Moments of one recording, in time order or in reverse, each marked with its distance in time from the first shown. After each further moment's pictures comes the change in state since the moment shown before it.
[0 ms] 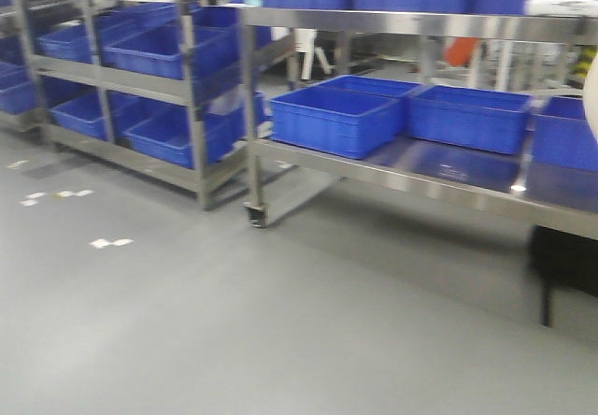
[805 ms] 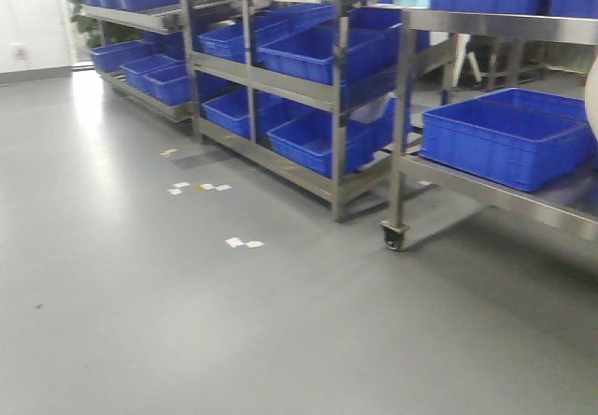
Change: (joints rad) left arm 0.000 0.000 0.000 0.000 0.000 0.000; right arm 0.000 0.000 0.000 0.000 0.000 0.000
